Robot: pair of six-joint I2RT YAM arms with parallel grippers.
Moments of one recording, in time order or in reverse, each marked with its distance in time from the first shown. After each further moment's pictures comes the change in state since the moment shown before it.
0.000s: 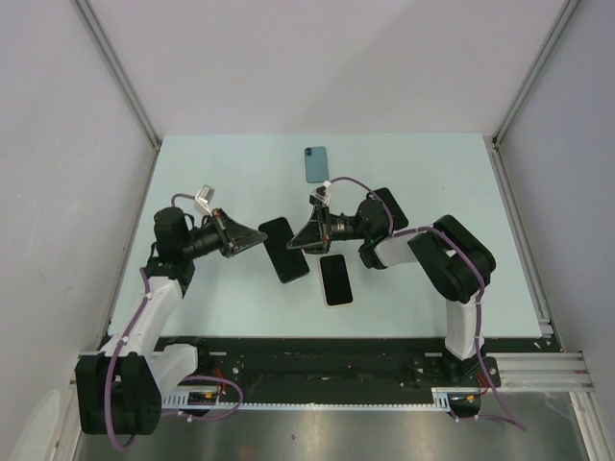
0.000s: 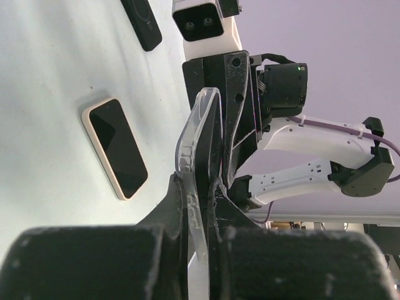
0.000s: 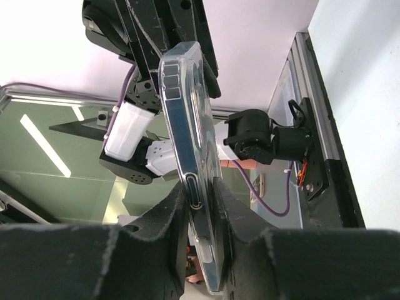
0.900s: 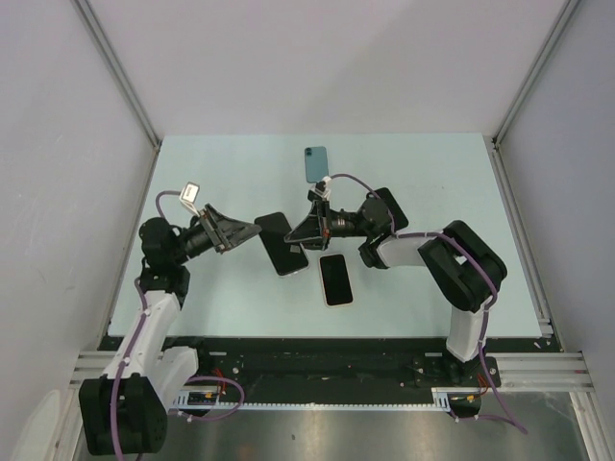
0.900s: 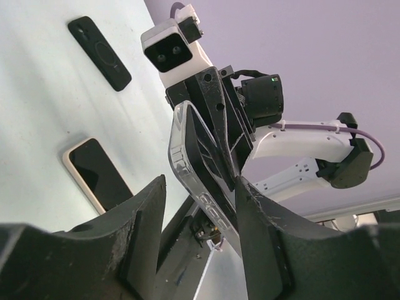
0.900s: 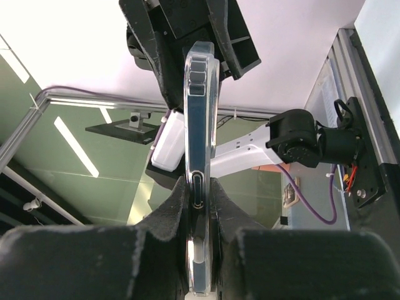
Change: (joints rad) left arm 0.055 -0.114 -0.047 0.219 0.042 -0.090; right arm 0.023 -0.082 -0.001 0.011 0.039 0.141
